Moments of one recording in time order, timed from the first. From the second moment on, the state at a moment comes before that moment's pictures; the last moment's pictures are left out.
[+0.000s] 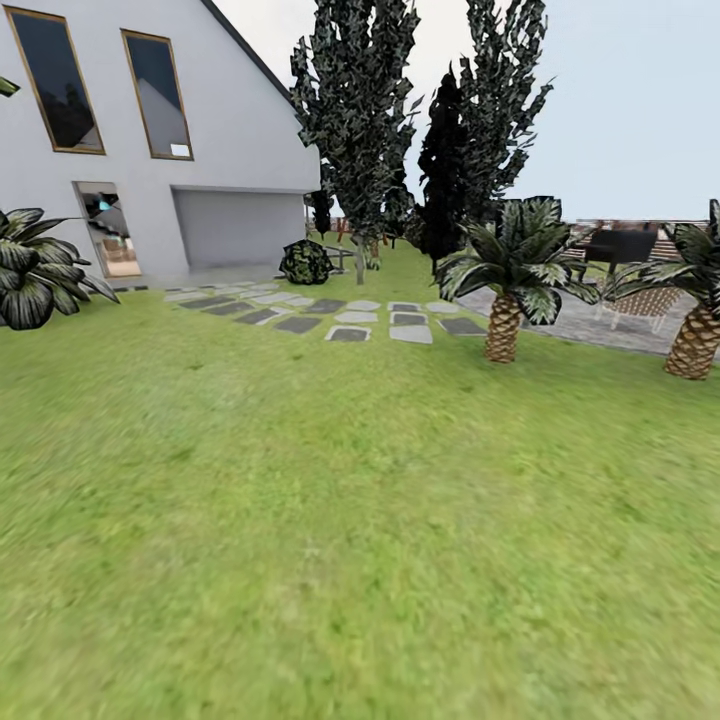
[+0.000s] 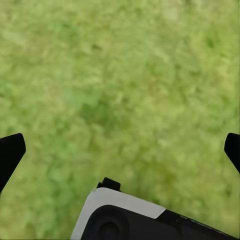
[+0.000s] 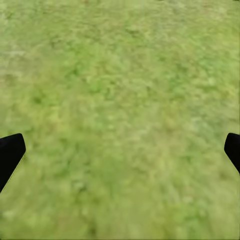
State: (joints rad) left arm 0.01 0.06 0.01 -0.41 0.41 -0.30 -0.01; right arm -0.12 0.05 0.01 -0.24 0.00 -0.65 -0.11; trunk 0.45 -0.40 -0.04
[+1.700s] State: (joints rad) left arm 0.01 0.06 0.01 -0.41 0.41 -0.34 -0.01; right arm -0.12 0.00 0.00 -0.25 -0.01 -0.65 -0.12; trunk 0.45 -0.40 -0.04
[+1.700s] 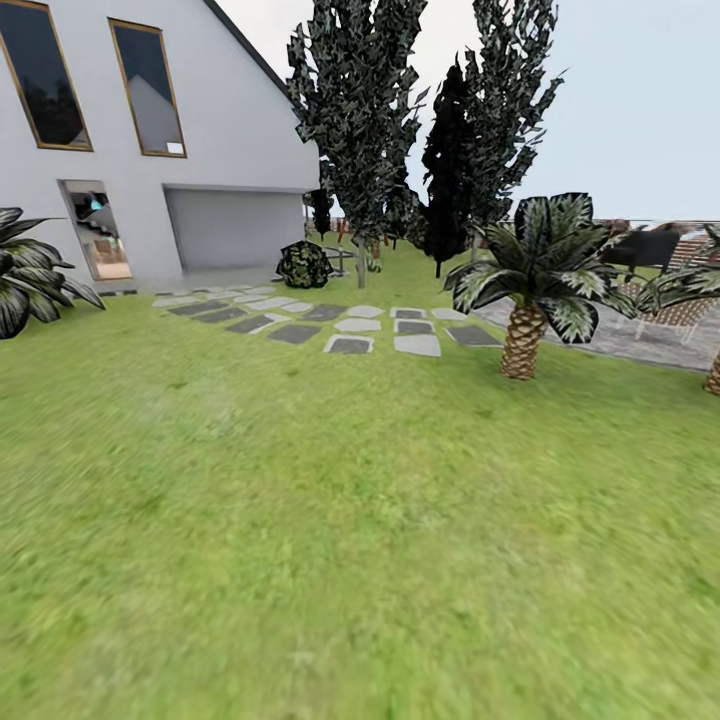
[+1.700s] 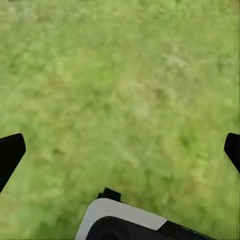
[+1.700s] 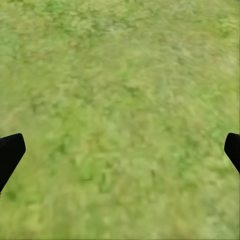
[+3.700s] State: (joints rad) left arm 0.01 0.07 0.01 -0.39 0.41 -0.34 0.00; right arm -0.12 -0.01 0.00 -0.25 -0.01 -0.65 -0.12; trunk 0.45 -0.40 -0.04
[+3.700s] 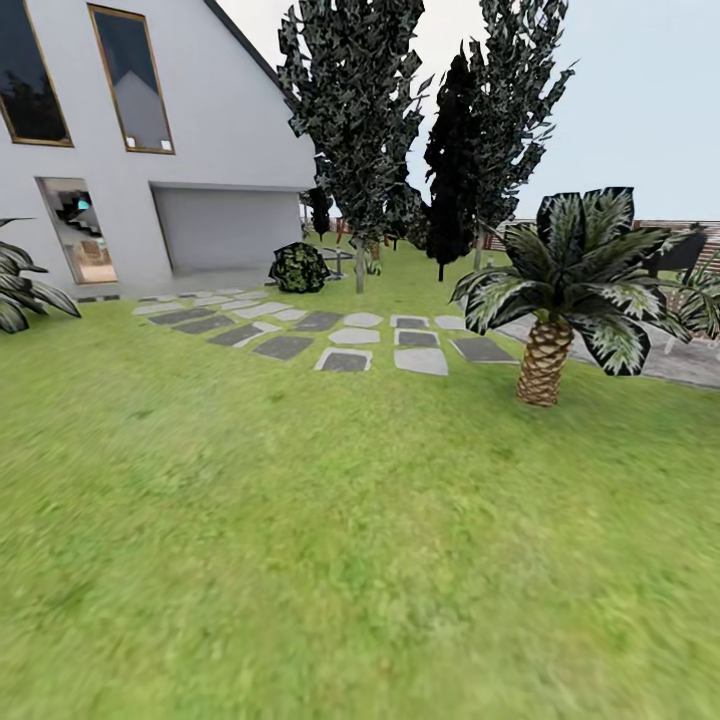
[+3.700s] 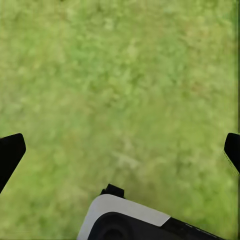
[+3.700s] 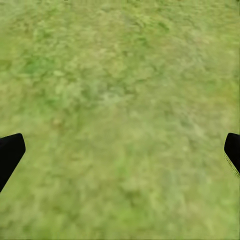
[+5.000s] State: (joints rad) left arm 0.01 0.07 0.01 -0.39 0.41 -0.34 0.00; right arm -0.12 -0.04 0.00 -0.25 -0.01 -0.65 -0.12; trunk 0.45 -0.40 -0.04
